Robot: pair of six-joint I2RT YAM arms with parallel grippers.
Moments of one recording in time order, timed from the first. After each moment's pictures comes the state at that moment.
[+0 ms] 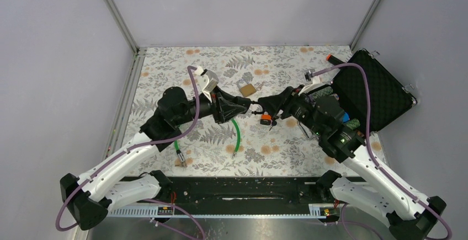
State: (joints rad) left arm -0.74 0.96 0.91 0.08 0.46 -0.27; right arm 0.69 0.82 0.82 -0.07 -0.07 0.69
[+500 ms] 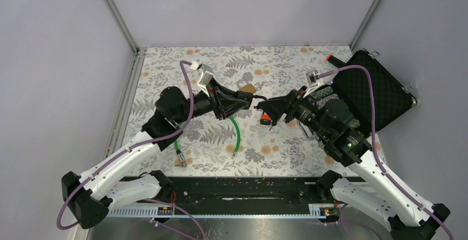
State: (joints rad) left arm -0.74 0.99 0.91 0.22 0.47 -0.43; right arm 0.69 0.75 0.84 -0.08 -0.16 0.69
